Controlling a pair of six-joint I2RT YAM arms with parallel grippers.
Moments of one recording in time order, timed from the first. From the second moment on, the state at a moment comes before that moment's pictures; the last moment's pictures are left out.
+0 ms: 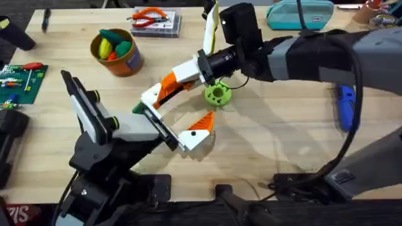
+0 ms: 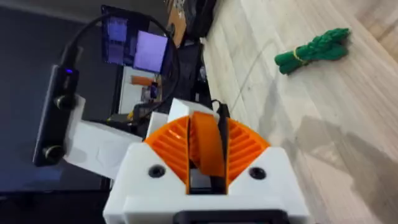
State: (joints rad) left arm -0.42 0.00 0.01 -0.07 0.43 -0.11; right arm 0.59 1.80 1.04 0.16 -1.18 0.68
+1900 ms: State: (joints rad) left arm -0.44 0.00 0.01 -0.07 0.54 -0.09; right arm 0.38 1.76 1.21 -0.19 -0.81 0.46
